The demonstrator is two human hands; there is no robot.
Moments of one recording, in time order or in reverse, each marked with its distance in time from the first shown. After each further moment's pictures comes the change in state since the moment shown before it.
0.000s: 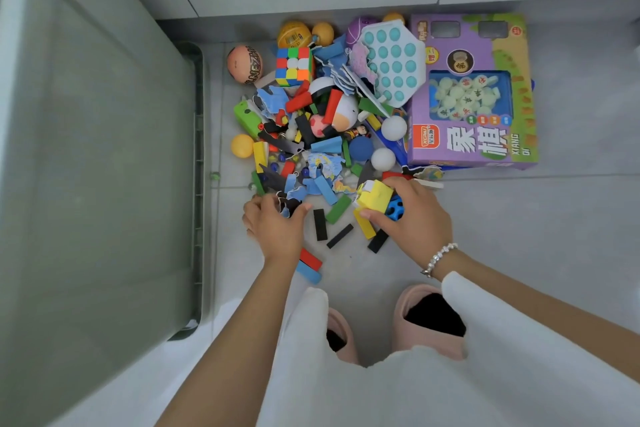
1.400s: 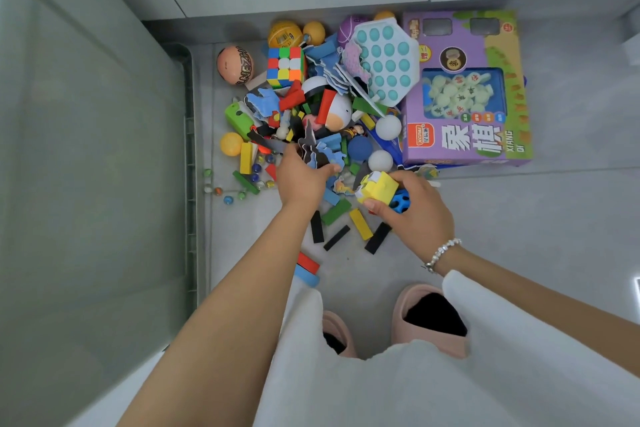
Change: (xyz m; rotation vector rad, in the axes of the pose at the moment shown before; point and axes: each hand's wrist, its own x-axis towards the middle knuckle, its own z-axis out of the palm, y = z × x) left_hand 0.035 0.074 0.019 -0.150 -0.189 0.113; right_hand 0.008 0.009 0.001 0.147 0.083 0.048
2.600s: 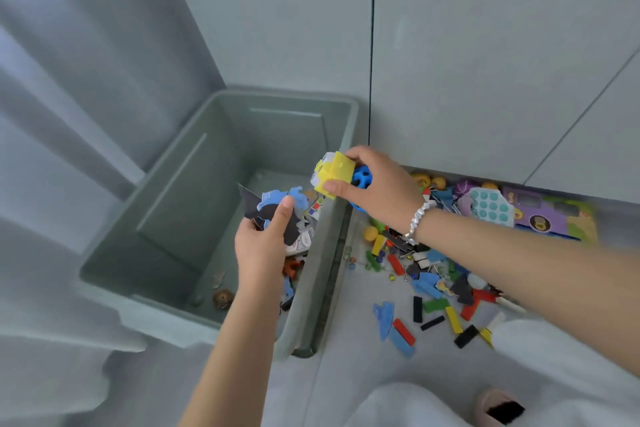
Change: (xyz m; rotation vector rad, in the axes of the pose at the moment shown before) left_hand -0.172 0.047 -0.317 -0.789 0.459 -0.045; right_hand -0.070 -0.346 -0.067 0.060 -0.145 -0.758
